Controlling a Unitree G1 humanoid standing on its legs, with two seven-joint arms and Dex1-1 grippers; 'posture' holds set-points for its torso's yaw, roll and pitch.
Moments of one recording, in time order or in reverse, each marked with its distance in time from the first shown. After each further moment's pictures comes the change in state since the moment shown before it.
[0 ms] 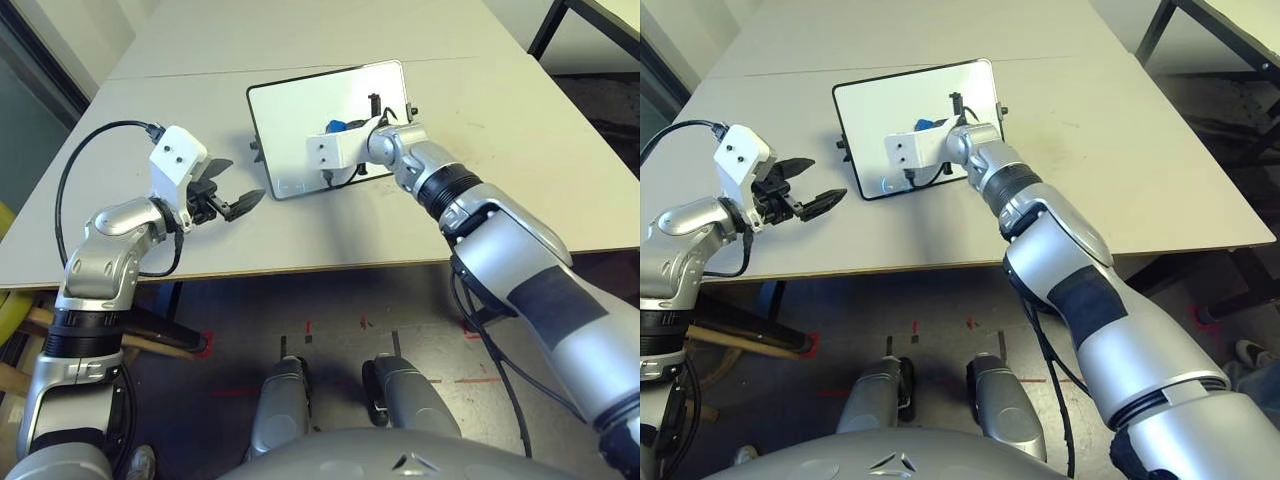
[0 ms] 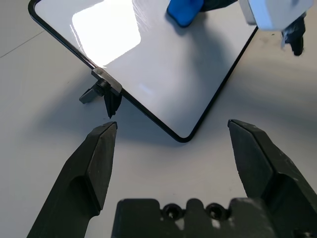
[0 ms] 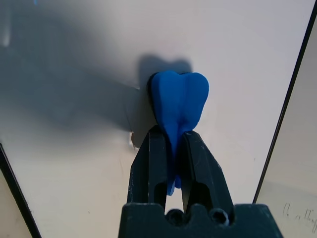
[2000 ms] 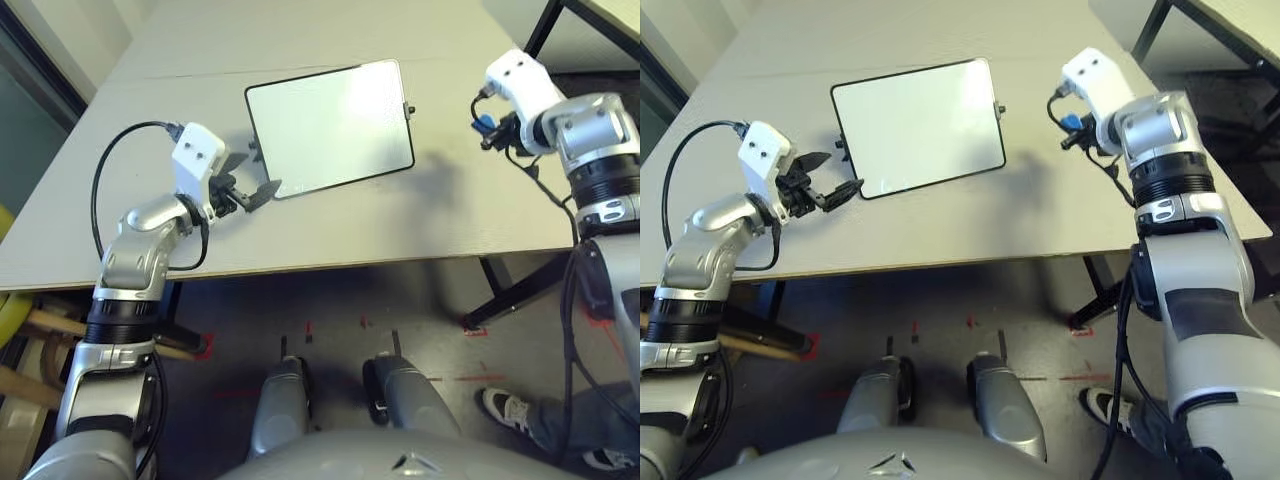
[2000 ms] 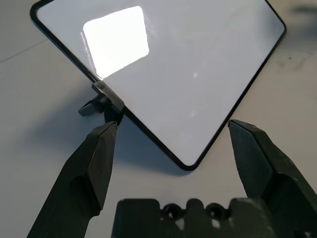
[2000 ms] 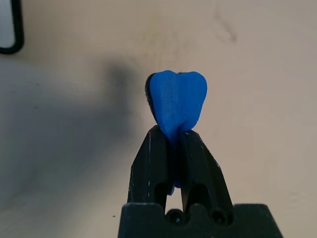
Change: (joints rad) left arm -0.084 -0.136 -0.025 0.125 0.061 -0.067 0.085; right arm 0.169 -0.499 -0.528 -0.200 0.469 0.657 0.361
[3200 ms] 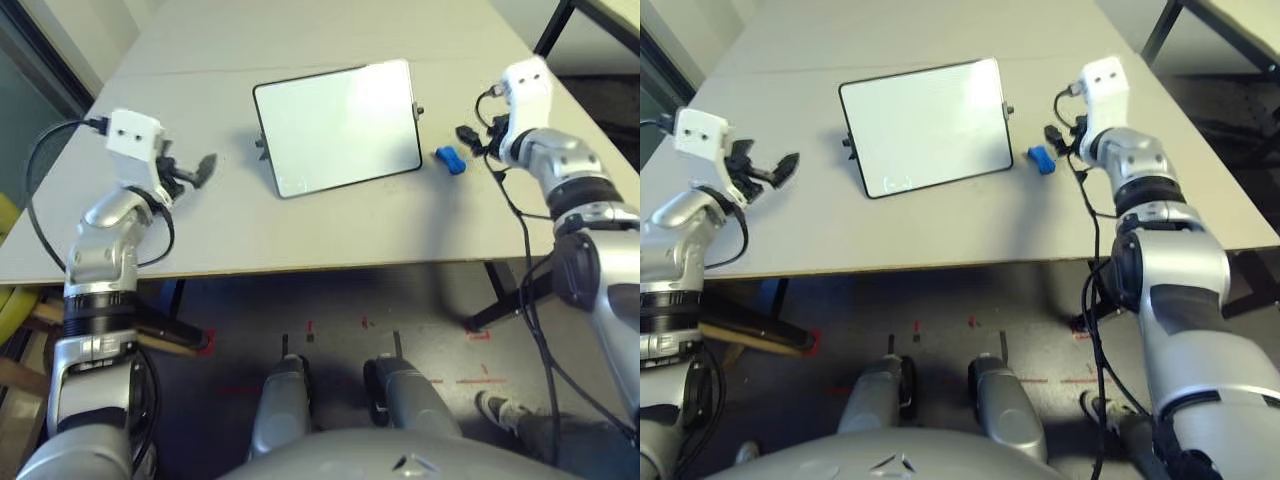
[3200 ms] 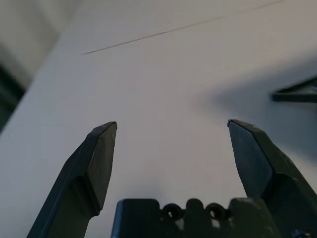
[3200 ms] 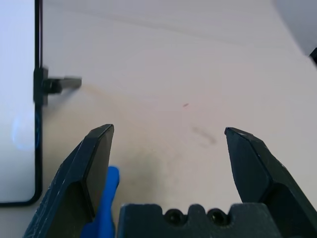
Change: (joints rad) left arm -0.173 0.094 0.226 0.403 0.071 -0.077 0.302; right arm 0.105 0.020 -0.307 0.092 0.304 -0.579 -0.198
